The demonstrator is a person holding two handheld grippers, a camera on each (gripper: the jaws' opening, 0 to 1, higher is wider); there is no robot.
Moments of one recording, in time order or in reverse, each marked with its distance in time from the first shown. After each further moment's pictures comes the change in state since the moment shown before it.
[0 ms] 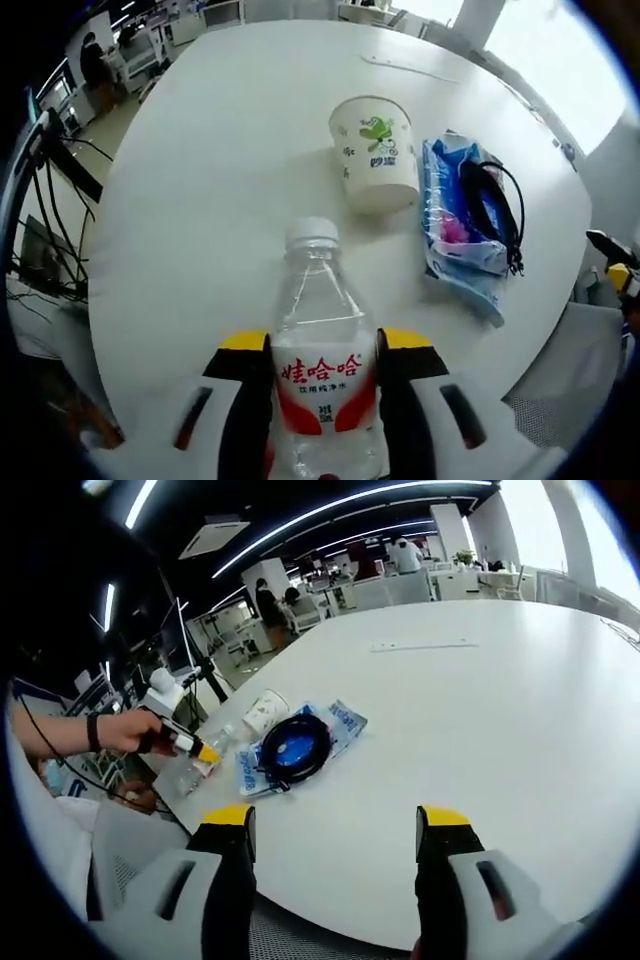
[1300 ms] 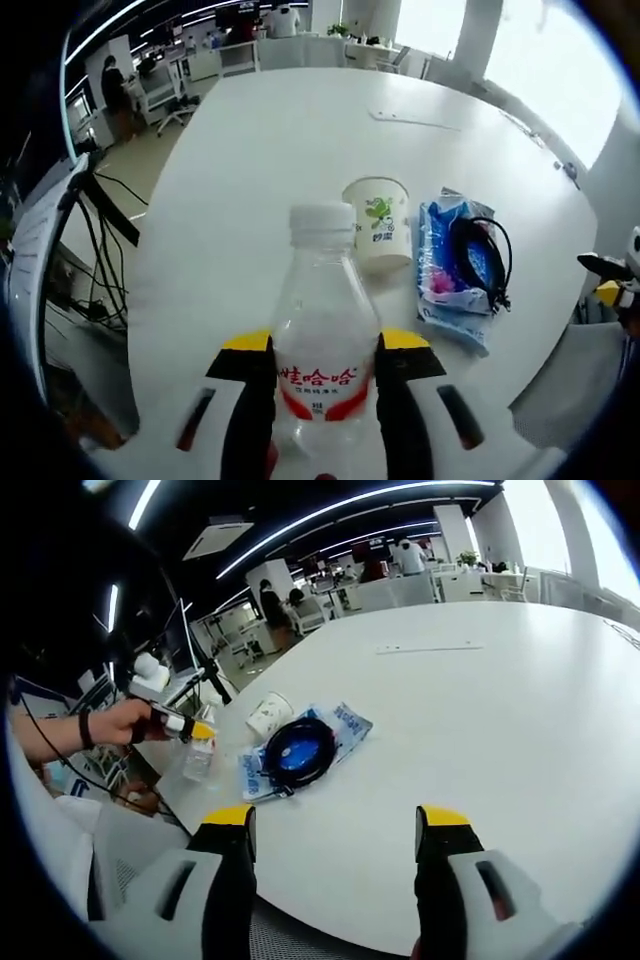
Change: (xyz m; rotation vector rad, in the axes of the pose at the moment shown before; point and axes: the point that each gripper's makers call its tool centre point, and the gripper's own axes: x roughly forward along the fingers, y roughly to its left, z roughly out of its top) left arm -0.047 0.011 0.043 0.006 -0.202 0.059; right arm 0.004 0.005 0.005 -0.001 -0.015 0.018
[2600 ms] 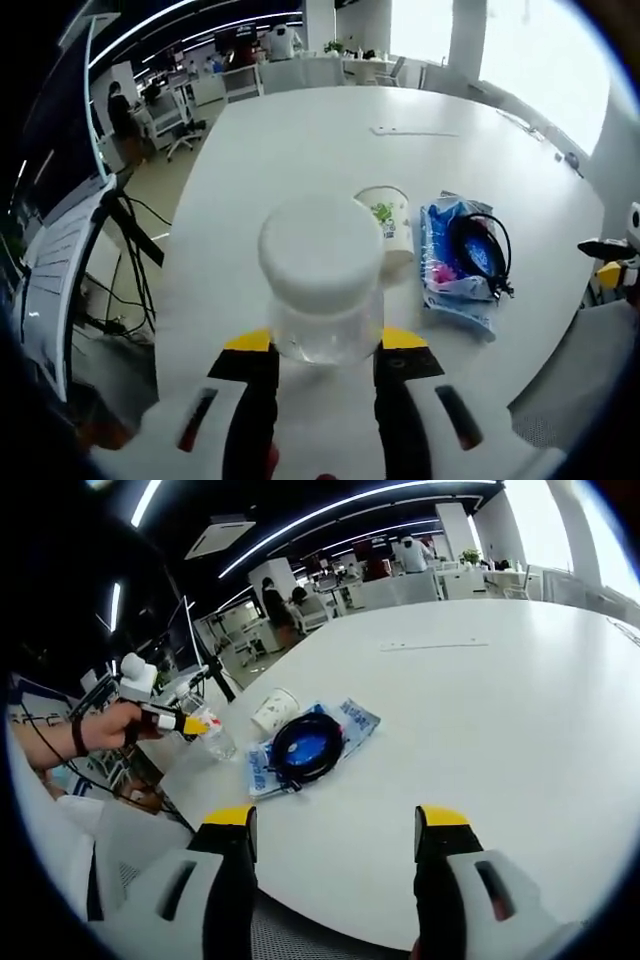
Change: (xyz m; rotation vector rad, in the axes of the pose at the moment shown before) left arm -0.026 0.008 -0.005 0.052 -0.078 0.061; right arm 0.002 0.009 -0.003 0.001 0.010 0.016
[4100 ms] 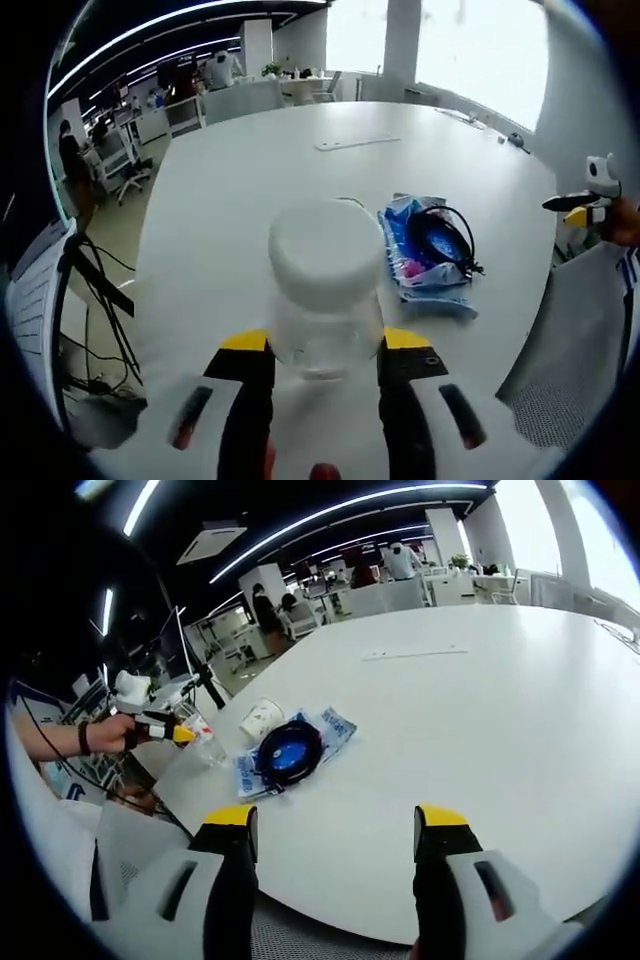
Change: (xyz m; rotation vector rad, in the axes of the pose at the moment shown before) left arm 0.003 -0.004 0.005 0.185 -0.091 -0.218; right arm -0.024 -0.018 0.006 0.006 -0.027 -0.048
